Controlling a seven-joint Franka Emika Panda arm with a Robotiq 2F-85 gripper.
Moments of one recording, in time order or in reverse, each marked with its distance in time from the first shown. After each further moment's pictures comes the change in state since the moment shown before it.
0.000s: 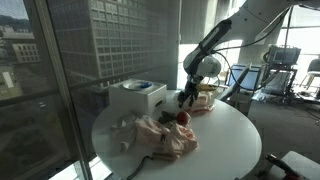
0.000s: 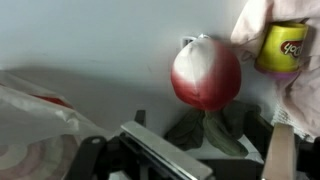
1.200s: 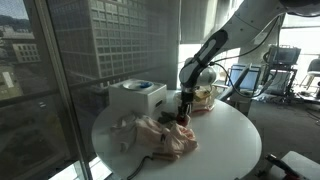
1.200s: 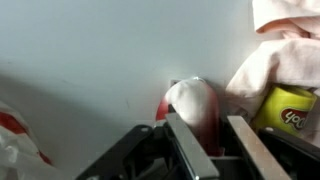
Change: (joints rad) arm 0.053 0.057 0.016 -0.020 -0.230 -0.013 0.044
